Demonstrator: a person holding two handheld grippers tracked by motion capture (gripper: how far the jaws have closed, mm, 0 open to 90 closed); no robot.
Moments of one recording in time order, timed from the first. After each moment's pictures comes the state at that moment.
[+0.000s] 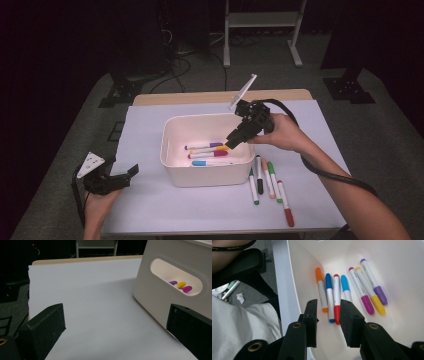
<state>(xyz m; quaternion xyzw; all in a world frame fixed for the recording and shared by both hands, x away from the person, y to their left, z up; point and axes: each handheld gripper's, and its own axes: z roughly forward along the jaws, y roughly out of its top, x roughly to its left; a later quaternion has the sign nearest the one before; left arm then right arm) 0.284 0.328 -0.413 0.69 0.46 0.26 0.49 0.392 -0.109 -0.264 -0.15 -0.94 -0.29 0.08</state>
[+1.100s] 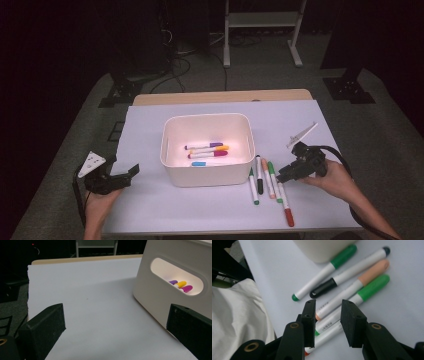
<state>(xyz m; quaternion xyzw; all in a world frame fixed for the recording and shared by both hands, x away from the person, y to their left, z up) 0.285 0.327 -0.414 0.69 0.46 0.26 0.49 0.337 -0.250 -0.377 -0.31 -0.91 -0.28 0.09</state>
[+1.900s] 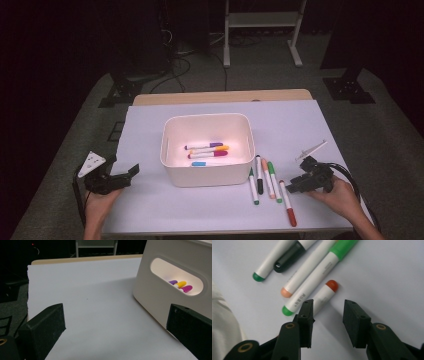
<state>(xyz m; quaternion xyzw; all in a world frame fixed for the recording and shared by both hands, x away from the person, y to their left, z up) 0.286 0.326 -0.413 0.69 0.46 0.26 0.49 0.316 -0.276 -0.421 -0.39 -0.88 -0.25 0.04</state>
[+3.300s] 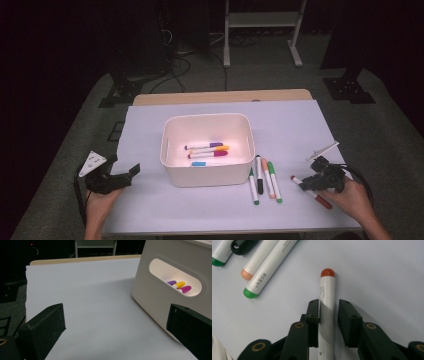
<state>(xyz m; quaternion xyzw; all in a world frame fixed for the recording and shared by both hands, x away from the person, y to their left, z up) 0.287 0.325 -0.413 0.69 0.46 0.26 0.49 0.316 -0.306 -0.426 -0.43 -0.88 -0.21 -0.01</state>
